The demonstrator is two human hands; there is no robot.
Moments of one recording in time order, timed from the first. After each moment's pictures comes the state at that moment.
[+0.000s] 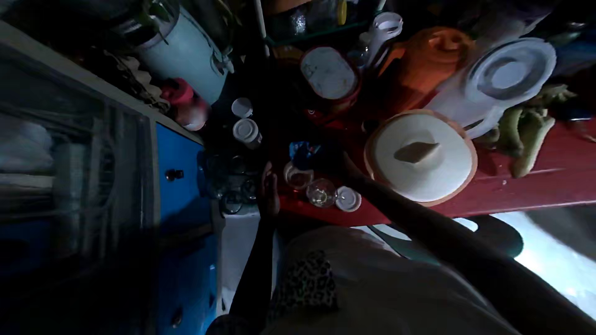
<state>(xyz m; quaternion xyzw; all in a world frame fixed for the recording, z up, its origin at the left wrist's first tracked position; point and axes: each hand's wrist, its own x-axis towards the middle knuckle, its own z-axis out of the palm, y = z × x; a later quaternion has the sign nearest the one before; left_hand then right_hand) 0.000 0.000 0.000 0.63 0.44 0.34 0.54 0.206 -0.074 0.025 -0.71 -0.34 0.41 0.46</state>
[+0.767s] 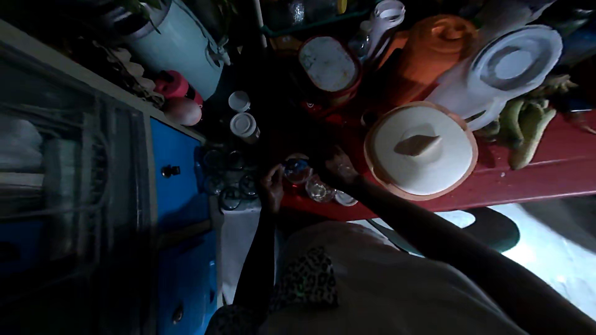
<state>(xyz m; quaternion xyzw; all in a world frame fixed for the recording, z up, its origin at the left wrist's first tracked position) 0.010 0.004 -0.006 0.75 0.42 0.33 0.39 0.188 -0.082 0.009 -0.72 -0.66 0.07 0.22</state>
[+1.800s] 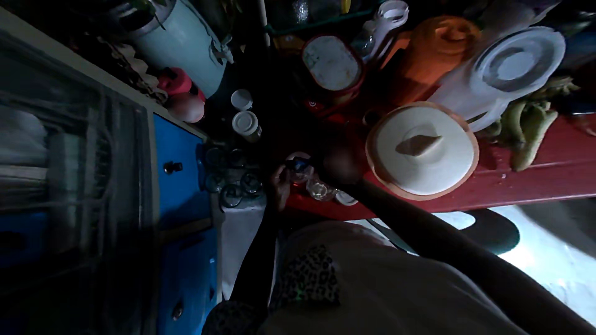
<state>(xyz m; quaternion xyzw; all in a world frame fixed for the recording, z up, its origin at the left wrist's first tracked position) 0.017 0.001 -0.008 0.76 0.40 0.33 0.39 0.185 -0.081 0.011 -0.72 -0.66 0.06 0.23</state>
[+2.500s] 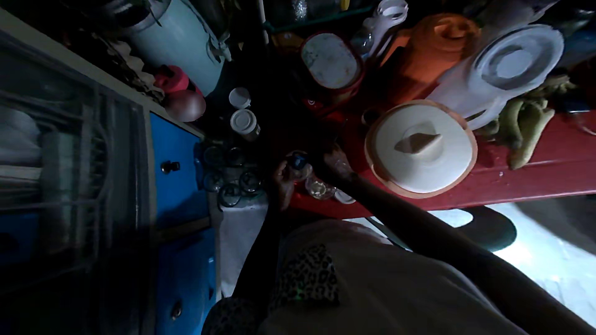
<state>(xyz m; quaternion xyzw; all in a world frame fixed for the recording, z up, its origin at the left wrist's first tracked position) 0.026 -0.003 -0.011 0.77 0.40 0.35 0.36 0.179 -0.073 0.021 -0.75 -0.61 0.10 0.24</state>
